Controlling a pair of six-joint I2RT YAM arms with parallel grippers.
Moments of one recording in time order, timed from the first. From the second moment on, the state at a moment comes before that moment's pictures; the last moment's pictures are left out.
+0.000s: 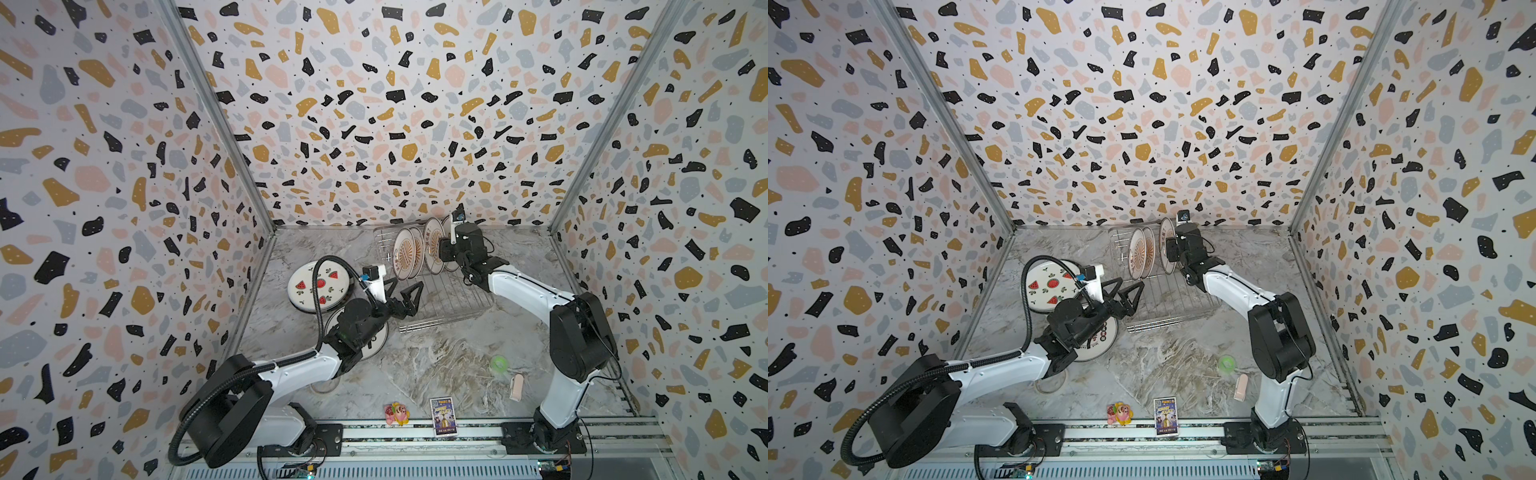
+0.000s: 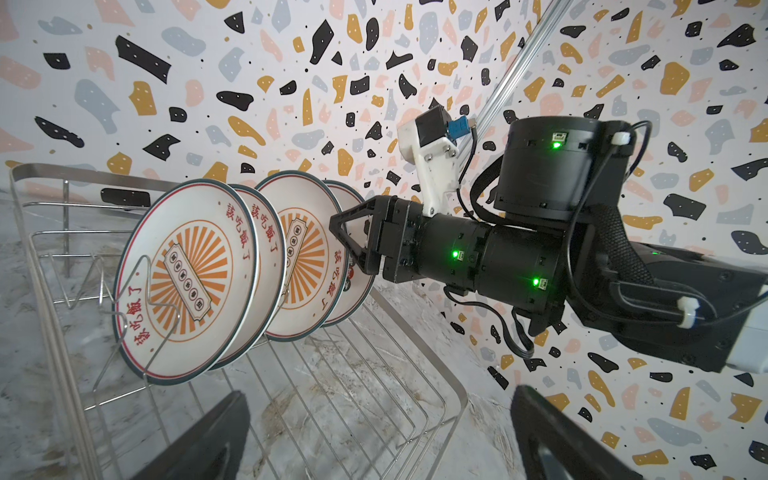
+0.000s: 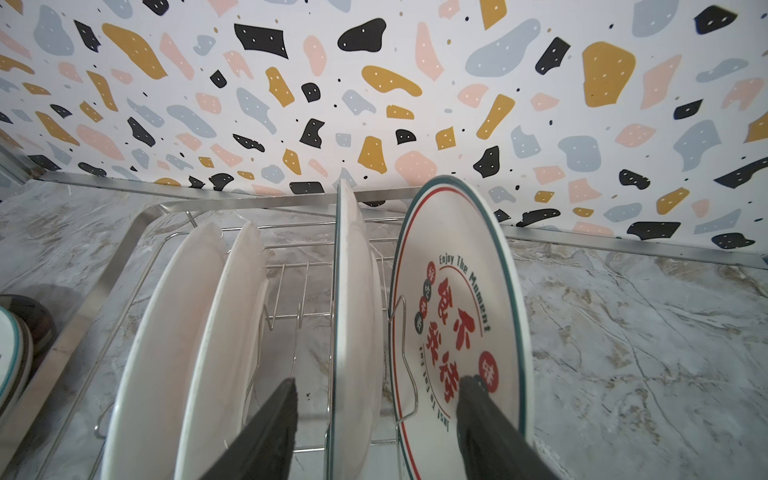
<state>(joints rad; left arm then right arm) -0.71 1.32 0.53 0.82 -0.02 -0.54 0.50 1.81 1.36 0.01 0.26 0.15</state>
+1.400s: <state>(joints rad) -0.72 1.34 0.54 0.85 0.01 -0.57 0.41 1.97 1.46 -0.01 0.30 0.17</state>
